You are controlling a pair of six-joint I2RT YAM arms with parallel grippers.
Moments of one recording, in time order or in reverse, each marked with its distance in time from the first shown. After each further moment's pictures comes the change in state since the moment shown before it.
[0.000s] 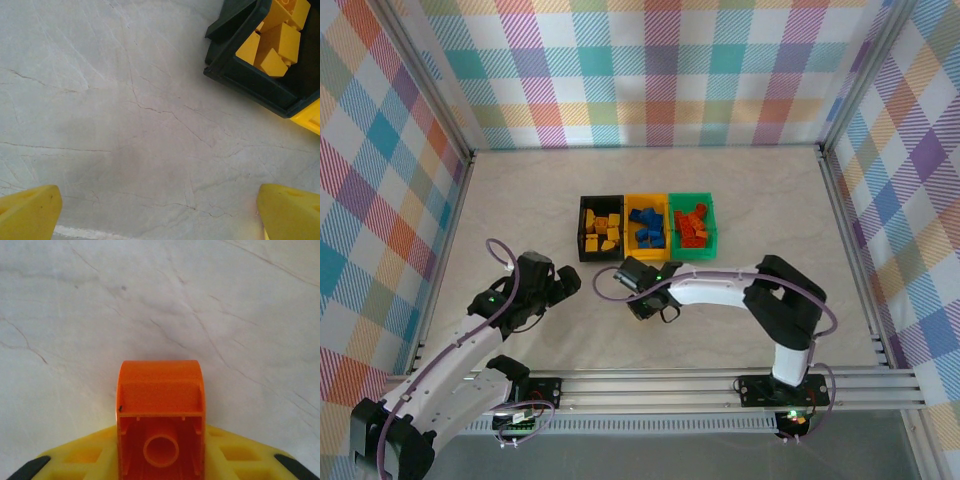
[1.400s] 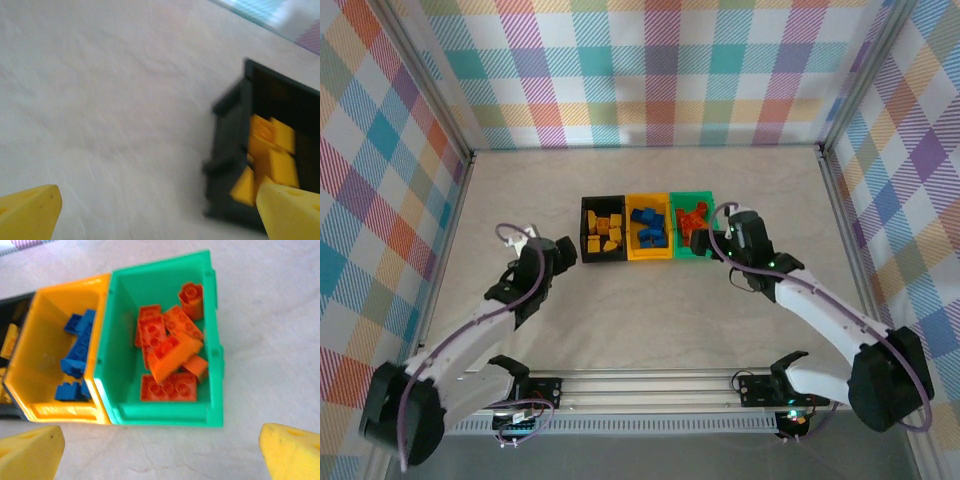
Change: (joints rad) left arm 0.051 0.230 -0.037 0.549 -0.360 0.259; right arm -0.558 -0.638 -0.364 0.291 -0.025 0.124
